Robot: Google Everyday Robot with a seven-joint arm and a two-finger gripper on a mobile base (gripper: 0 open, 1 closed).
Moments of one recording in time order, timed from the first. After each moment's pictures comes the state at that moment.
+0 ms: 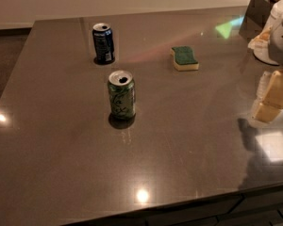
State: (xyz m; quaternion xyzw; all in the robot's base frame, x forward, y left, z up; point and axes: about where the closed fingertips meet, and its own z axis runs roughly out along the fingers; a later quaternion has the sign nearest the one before) arm 0.438 -0.217 0.976 -0.60 0.78 -0.03 0.16
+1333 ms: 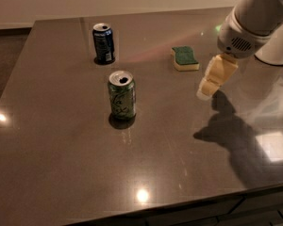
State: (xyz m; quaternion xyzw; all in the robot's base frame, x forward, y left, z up) arm 0.539 -0.181 0.940 -0.53 0.83 -0.02 0.19
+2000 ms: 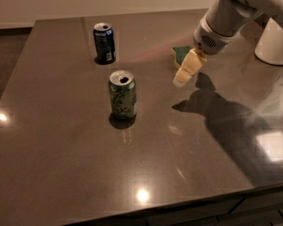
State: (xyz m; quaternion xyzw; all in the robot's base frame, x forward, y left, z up) arm 0.617 -0.152 0.901 -0.47 0.86 0.01 0.21
